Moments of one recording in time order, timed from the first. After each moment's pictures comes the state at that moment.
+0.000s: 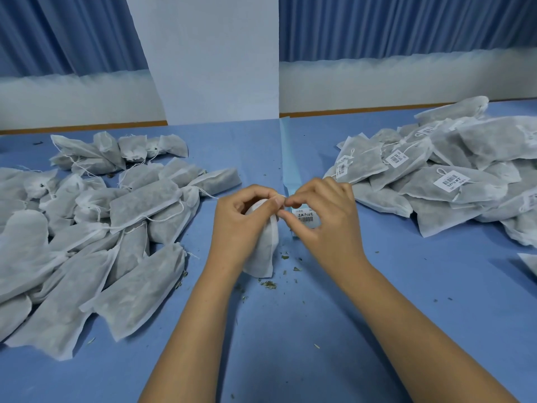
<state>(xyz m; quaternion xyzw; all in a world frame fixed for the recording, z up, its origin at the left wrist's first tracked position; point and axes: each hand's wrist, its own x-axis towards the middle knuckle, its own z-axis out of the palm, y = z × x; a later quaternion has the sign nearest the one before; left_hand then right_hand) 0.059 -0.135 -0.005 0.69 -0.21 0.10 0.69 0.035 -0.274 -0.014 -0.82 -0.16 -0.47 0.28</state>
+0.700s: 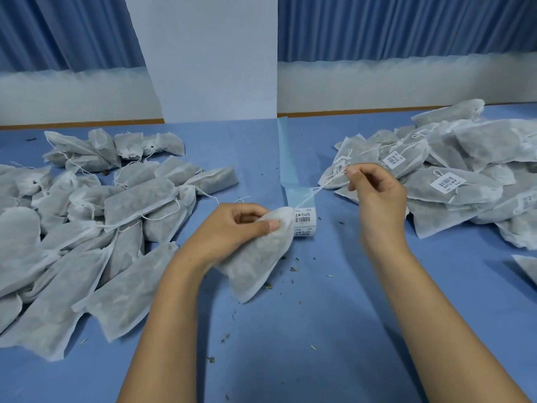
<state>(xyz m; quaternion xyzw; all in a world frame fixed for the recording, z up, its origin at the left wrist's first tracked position) 0.071 -0.105 -0.004 0.78 -0.18 -0.15 0.58 0.042 -0.318 0.004 -0.64 0.06 -0.36 0.67</state>
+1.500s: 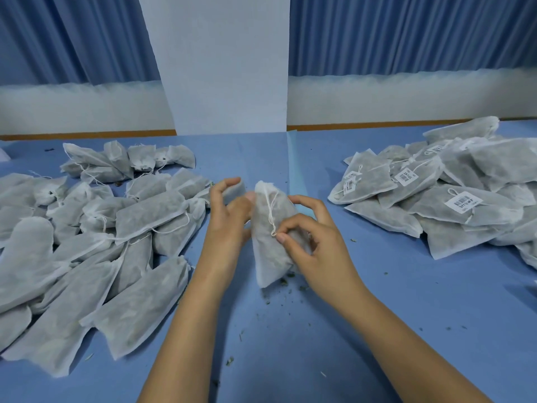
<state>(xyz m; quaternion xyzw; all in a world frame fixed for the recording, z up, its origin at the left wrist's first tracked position) 0.074 -0.118 -0.003 0.61 -0.10 0.03 0.78 0.033 -0.259 -0.019 -0.80 -0.13 -0.22 0.54</state>
